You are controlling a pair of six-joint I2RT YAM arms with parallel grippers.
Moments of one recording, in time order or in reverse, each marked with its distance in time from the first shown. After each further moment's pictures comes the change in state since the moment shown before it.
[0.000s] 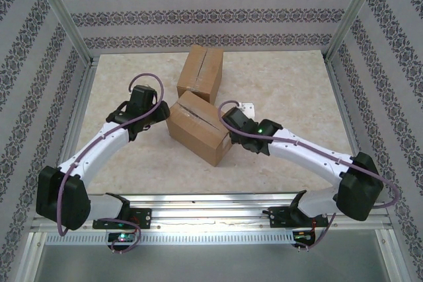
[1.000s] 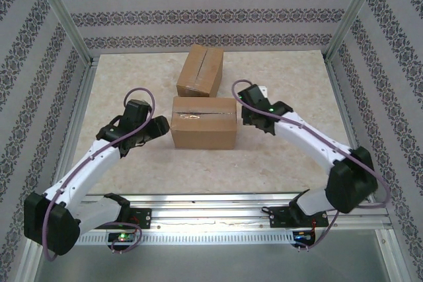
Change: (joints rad) left arm -0.036 -0.216 -0.088 -0.197 0.054 -0.059; right arm -0.278 0.023 0.058 0.040 -0.102 -0.186
